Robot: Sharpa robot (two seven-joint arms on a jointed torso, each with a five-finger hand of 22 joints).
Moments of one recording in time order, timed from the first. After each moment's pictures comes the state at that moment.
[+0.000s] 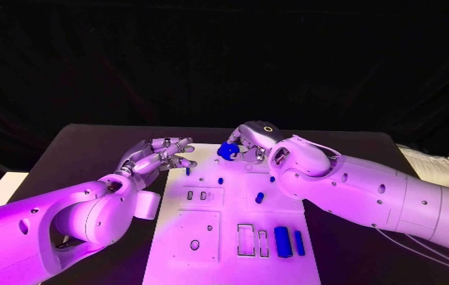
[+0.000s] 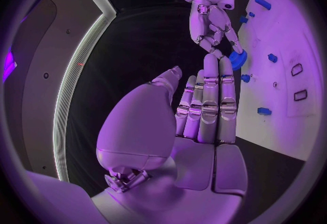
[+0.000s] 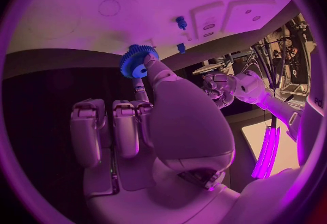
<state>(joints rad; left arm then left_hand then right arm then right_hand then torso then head) 1.21 -1.01 -0.02 1.79 0.04 -0.40 0.41 1.38 -0.06 0.24 0.15 0.18 1.00 0.19 0.11 0.07 1.15 0.13 0.07 0.07 1.32 0.06 0.31 0.34 0.17 1.10 0.16 0.32 0.12 1.23 -0.61 0.04 1.42 -1.72 -0.41 -0.23 1.44 -0.06 0.20 0.11 0.15 1.10 0.12 0.11 0.02 1.46 0.01 1.57 1.31 1.47 -0.05 1.56 1.31 0.02 1.47 0.06 1.56 1.31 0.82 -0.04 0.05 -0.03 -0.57</state>
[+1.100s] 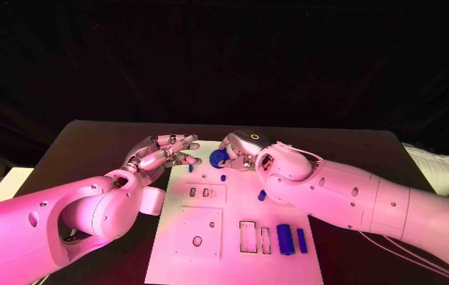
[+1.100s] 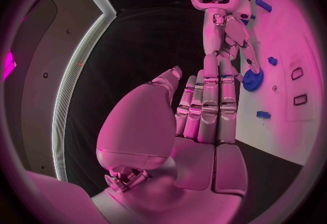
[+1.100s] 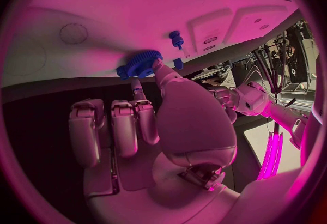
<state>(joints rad) 1.21 -1.01 -0.02 1.79 0.04 -0.39 0.40 1.38 -0.06 0.24 0.15 0.18 1.00 0.19 0.11 0.07 1.15 0.13 0.07 0.07 1.32 0.06 0.31 0.35 0.17 1.10 0.16 0.32 0.12 1.20 -0.49 0.02 1.31 -1.73 -0.37 -0.24 1.29 -0.11 0.21 0.15 0.06 0.95 0.15 0.06 0.06 1.46 0.06 1.51 1.31 1.47 -0.01 1.56 1.31 0.02 1.47 0.09 1.56 1.31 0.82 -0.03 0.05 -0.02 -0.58</state>
